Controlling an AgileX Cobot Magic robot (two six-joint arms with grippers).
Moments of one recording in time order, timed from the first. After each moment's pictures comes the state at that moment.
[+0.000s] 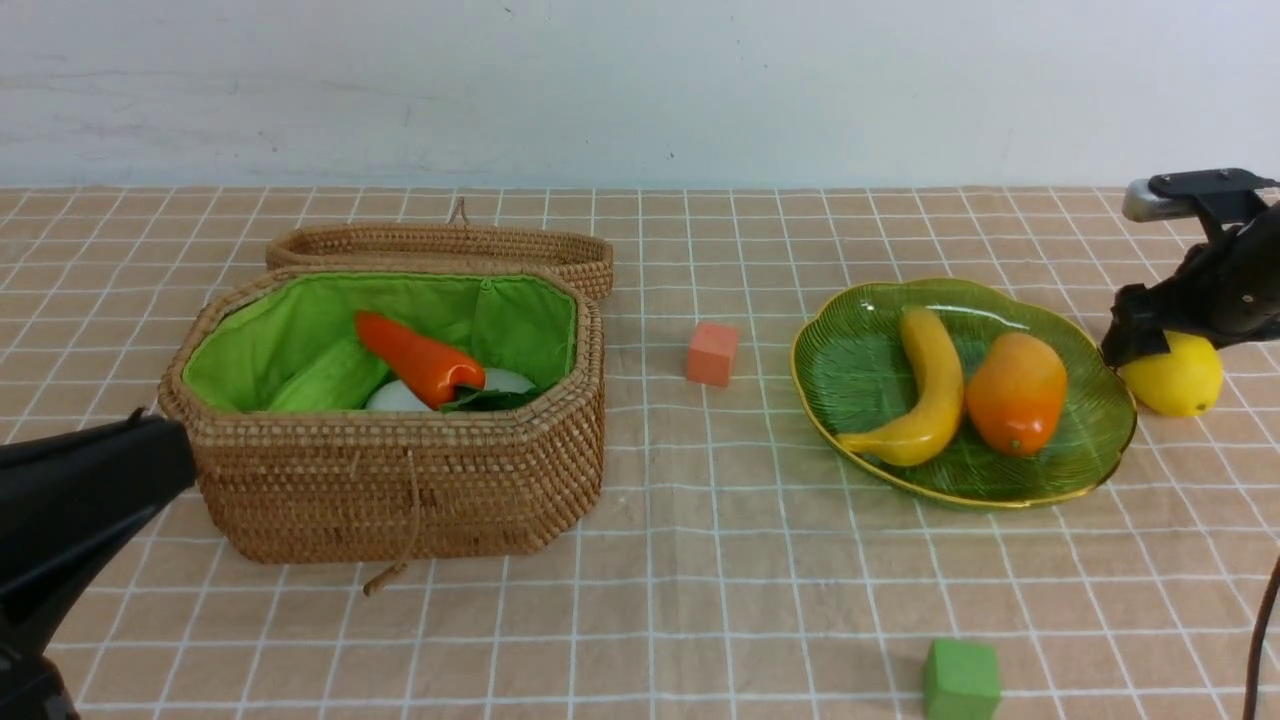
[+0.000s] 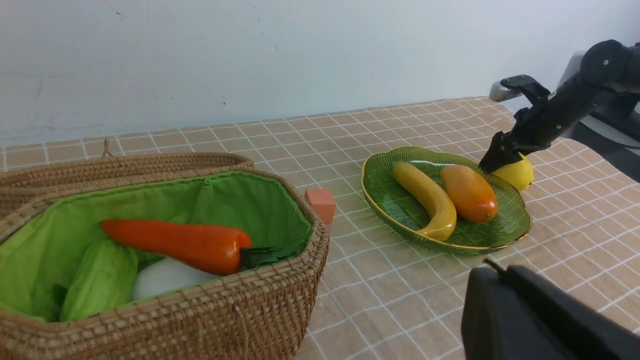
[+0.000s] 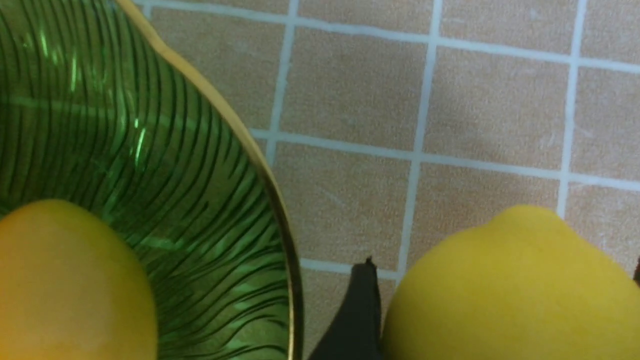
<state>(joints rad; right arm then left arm) -0.24 2.31 -1.95 0.25 0.80 -0.49 -0.77 0.48 -0.57 0.56 0.35 -0.73</state>
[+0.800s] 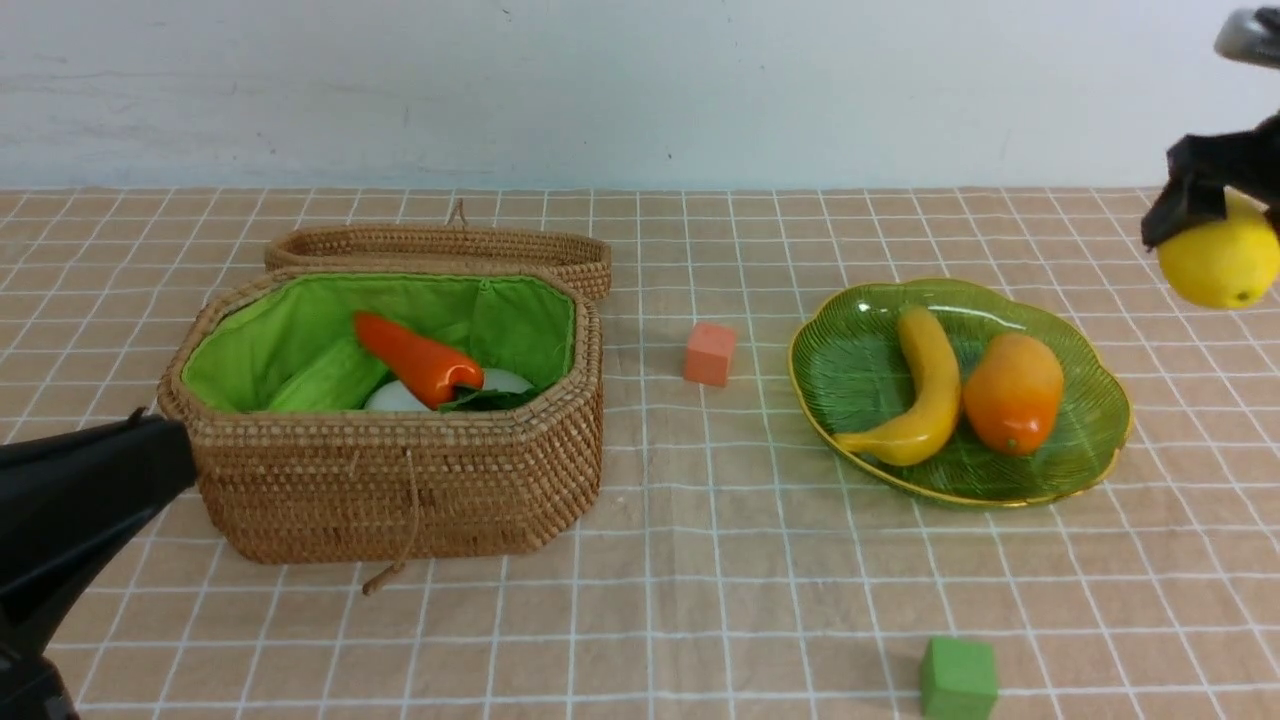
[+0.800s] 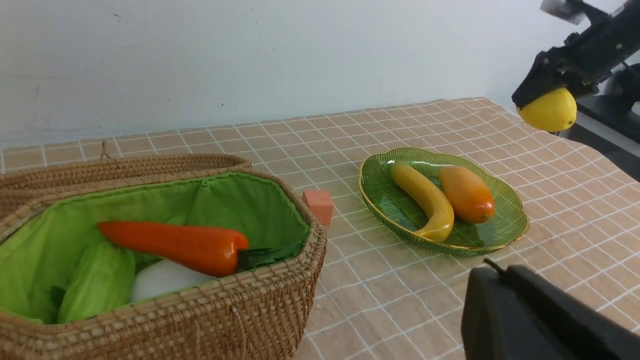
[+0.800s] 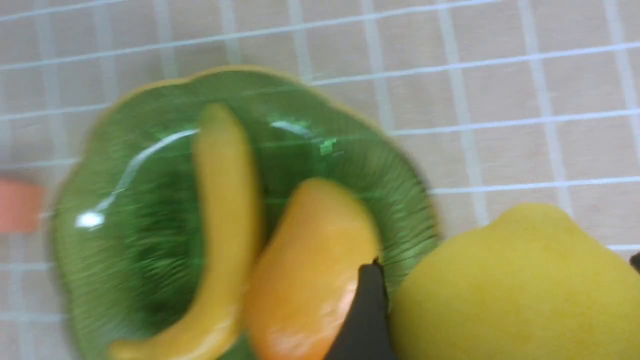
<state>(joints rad) -0.18 2.02 -1.97 0.37 1.11 -0.23 -0.77 0.48 -0.57 0.56 0.35 -0.73</state>
